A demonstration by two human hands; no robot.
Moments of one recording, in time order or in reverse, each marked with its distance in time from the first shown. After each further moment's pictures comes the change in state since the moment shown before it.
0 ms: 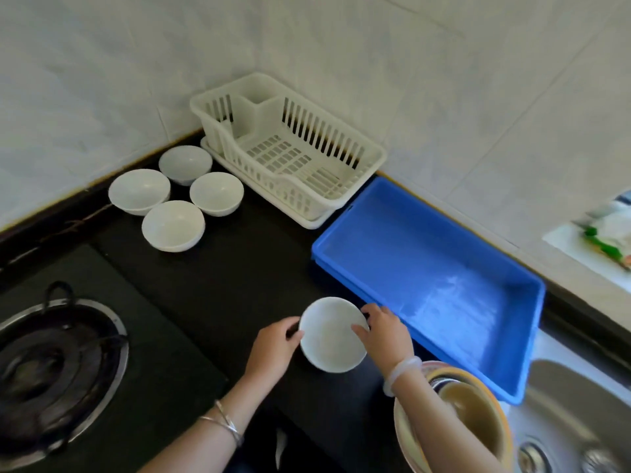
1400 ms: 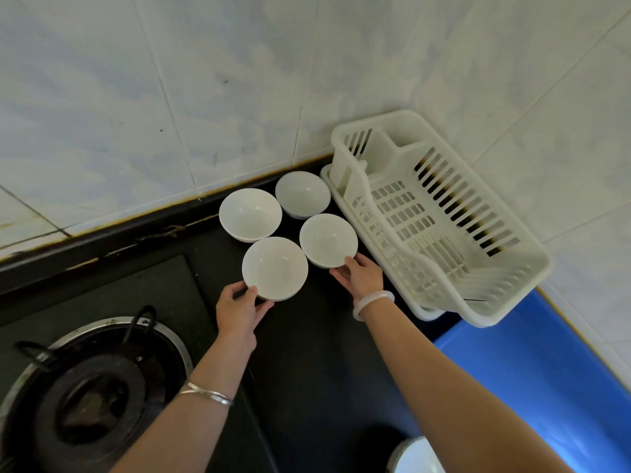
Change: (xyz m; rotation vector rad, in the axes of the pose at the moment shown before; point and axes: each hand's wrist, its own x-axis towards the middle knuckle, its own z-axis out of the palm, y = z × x) left_hand 0.137 -0.072 -0.197 -1.357 0.660 -0.682; right_hand 0.224 -0.274 0.049 1.338 -0.245 0.196
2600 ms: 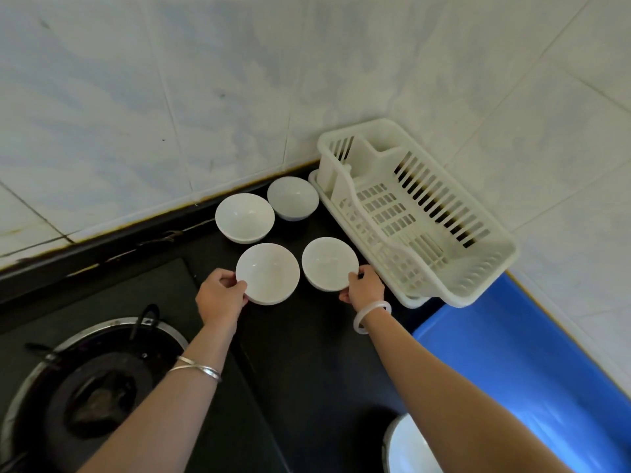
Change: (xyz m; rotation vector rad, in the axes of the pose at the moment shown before) left_hand 0.008 0.015 -0.018 0.431 0.050 0.396; right_hand -0.034 0.007 -0.030 -0.654 0.175 -0.168
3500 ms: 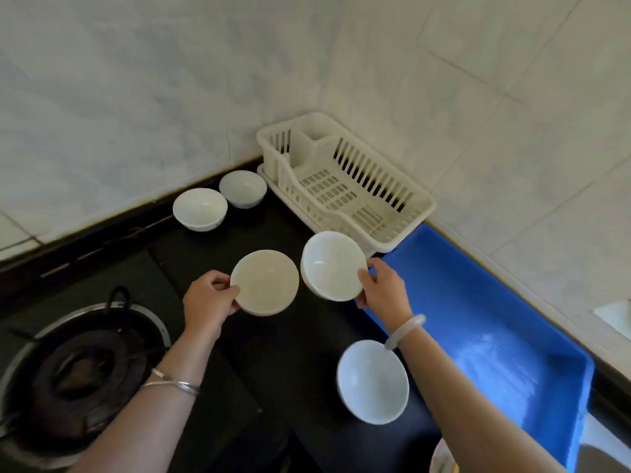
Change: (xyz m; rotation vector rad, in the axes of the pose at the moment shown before) left_hand -0.115 -0.004 -0.020 0.155 -0.237 0.155; right_hand -0.129 0.035 -0.142 -0.038 0.021 -0.250
